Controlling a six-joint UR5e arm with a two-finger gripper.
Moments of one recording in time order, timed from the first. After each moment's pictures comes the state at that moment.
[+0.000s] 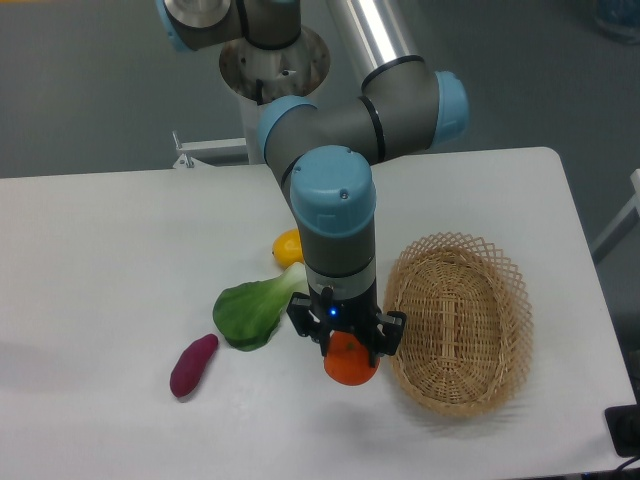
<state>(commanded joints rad) 2.33 -2.01 -1.39 -1.06 1.58 0.65</state>
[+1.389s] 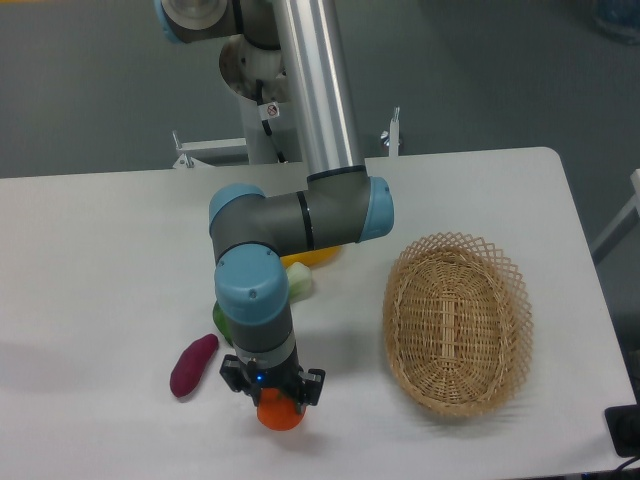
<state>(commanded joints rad) 2.18 -2.19 -1.48 -0.86 1.58 0.43</state>
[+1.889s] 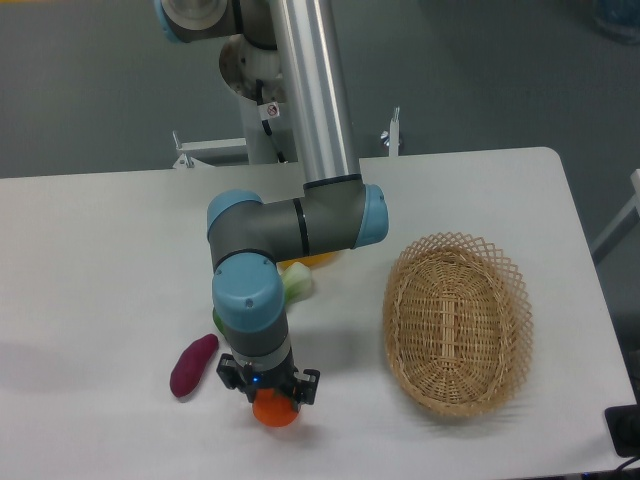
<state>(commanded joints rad) 2.18 -2.19 -1.48 -0.86 1.58 0.44</state>
